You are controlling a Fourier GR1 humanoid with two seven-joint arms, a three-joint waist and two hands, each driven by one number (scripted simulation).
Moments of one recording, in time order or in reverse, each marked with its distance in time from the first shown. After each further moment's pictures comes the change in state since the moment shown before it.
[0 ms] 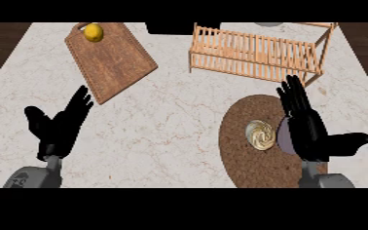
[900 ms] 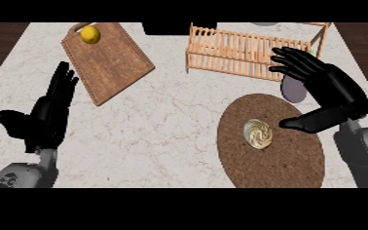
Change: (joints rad) left arm -0.021 -0.005 0.024 -0.259 -0.159 0.188 -0.009; right arm -0.291 -0.257 -0.050 0.059 -0.151 0.507 0.132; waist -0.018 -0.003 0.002
